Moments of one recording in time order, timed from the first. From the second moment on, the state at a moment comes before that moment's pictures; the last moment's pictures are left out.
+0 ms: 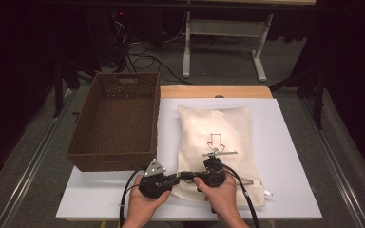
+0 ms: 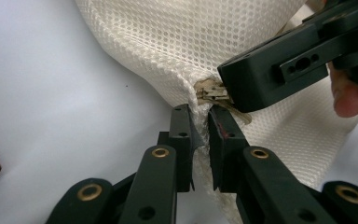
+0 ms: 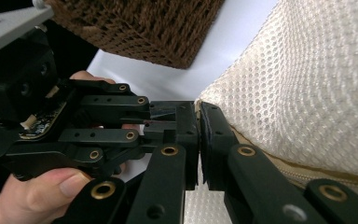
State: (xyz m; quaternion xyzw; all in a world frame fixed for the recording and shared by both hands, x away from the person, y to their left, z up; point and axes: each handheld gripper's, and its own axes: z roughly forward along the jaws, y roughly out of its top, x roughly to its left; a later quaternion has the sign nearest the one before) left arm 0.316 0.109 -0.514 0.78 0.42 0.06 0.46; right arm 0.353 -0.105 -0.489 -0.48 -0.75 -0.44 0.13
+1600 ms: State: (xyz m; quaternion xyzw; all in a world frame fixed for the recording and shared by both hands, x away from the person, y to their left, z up) left arm 0.307 0.127 -0.506 0.74 0.44 0.06 0.50; right arm 0.319 -0.144 -0.506 -0.45 -0.77 -0.44 -0.05
